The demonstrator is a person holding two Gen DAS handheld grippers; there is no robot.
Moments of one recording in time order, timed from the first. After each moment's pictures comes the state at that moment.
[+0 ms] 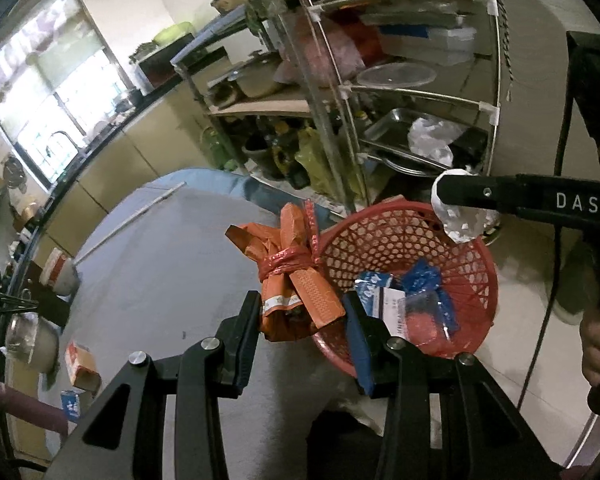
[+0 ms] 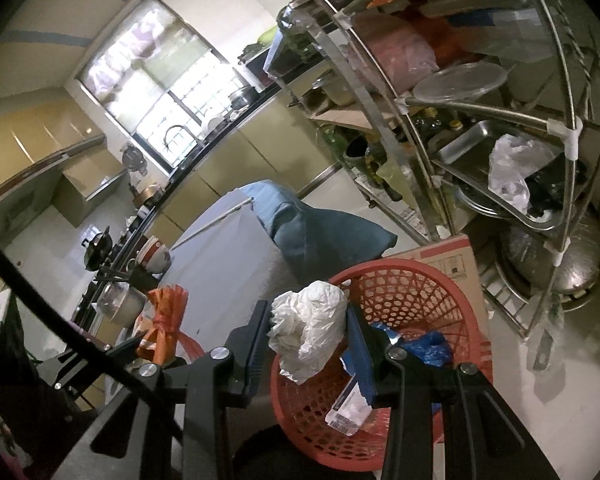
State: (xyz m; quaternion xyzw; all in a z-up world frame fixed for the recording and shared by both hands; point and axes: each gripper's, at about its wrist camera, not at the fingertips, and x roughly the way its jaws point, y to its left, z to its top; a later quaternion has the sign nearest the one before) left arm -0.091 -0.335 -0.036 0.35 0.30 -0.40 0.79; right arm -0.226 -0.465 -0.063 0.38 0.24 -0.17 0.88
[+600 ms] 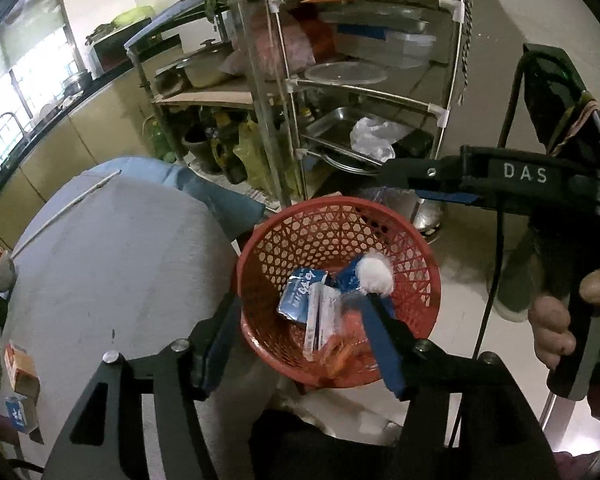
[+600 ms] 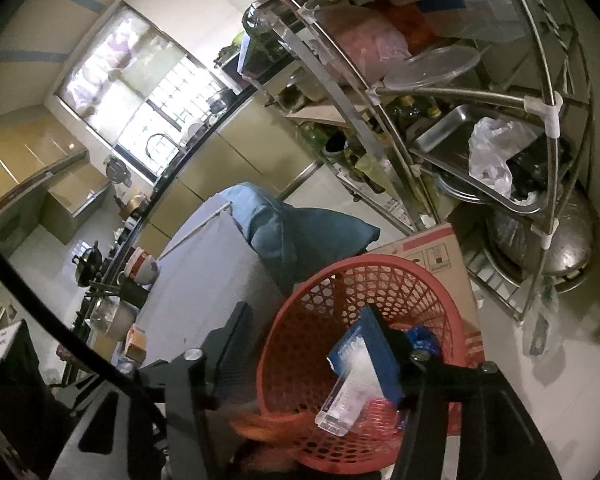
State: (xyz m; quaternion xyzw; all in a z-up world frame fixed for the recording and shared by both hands) left arm -0.089 -0.333 -0.048 0.30 0.35 -0.49 0.74; right arm -0.228 -0.482 -0.072 0.40 0.24 -0.19 0.86
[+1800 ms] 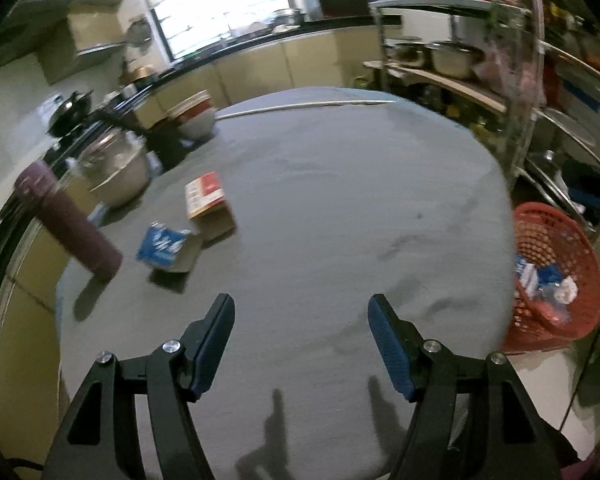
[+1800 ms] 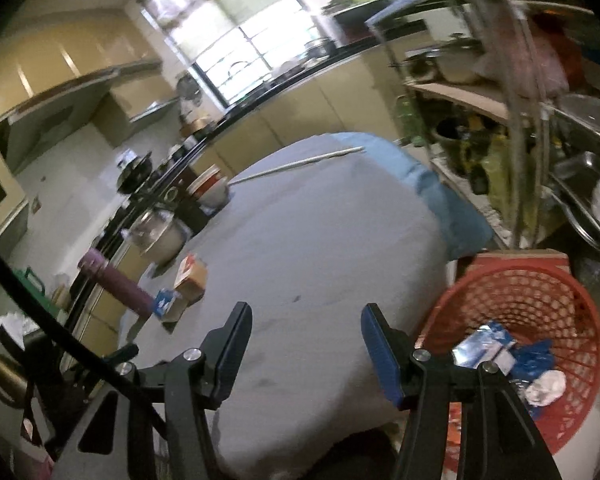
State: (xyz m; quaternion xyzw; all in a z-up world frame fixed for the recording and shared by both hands) left arm 0.029 -0.112 -0.044 0.20 0.38 -0.19 0.88; right arm -0.085 -0.330 -0.034 0.28 0.31 -0.05 0.91
